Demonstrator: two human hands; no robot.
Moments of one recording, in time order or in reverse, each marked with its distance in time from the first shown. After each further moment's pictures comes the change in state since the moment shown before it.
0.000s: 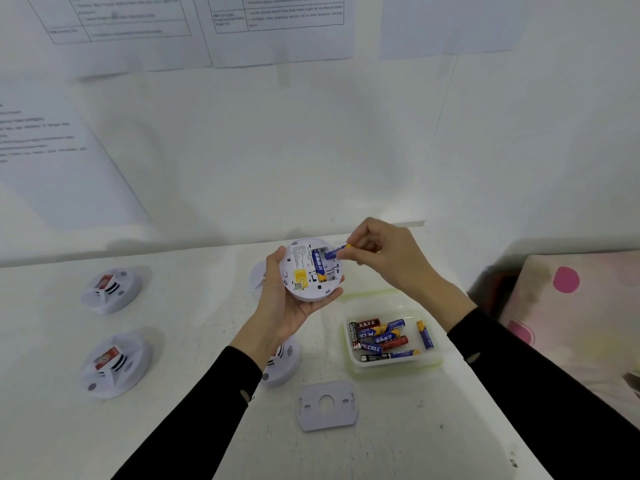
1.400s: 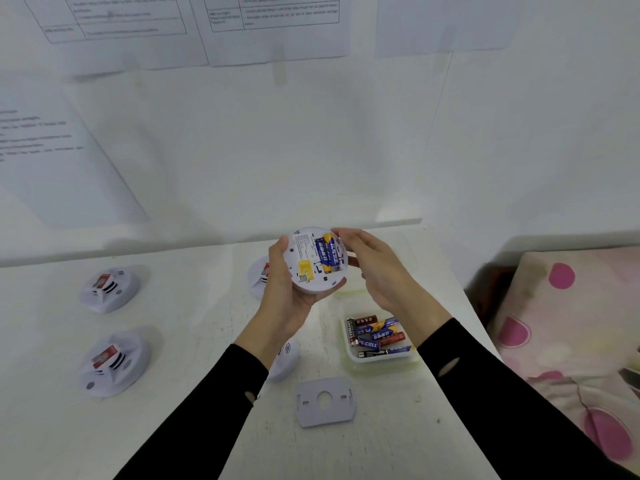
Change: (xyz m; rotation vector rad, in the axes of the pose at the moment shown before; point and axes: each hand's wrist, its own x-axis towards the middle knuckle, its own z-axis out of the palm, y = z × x) left_hand -0.007 -0.003 0.023 0.186 0.056 0.192; right_hand -0.011 -0.019 0.032 0.502 0.080 0.460
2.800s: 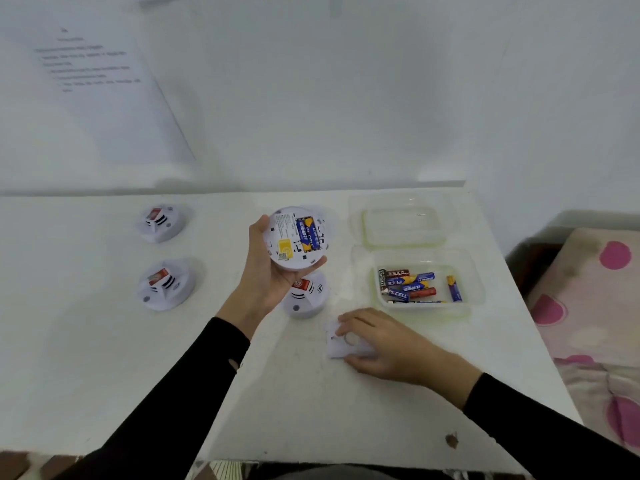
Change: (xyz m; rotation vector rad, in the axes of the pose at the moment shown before) left_hand -0.057 0.008 -0.077 -0.104 0.128 -0.024; right_hand -0.087 0.141 -0.015 -1.172 -0.638 -0.558
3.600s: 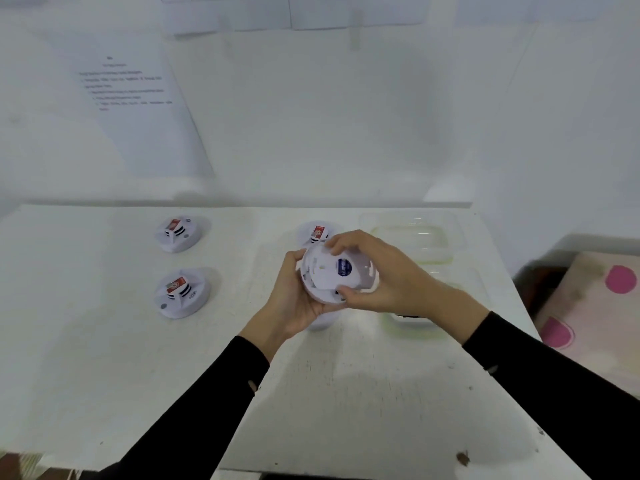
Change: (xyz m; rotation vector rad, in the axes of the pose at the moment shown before) left_hand -0.024 -0.011 0.012 0.081 -0.084 -0.148; right_hand 0.057 -0.045 -0.106 0.272 0.295 -0.140
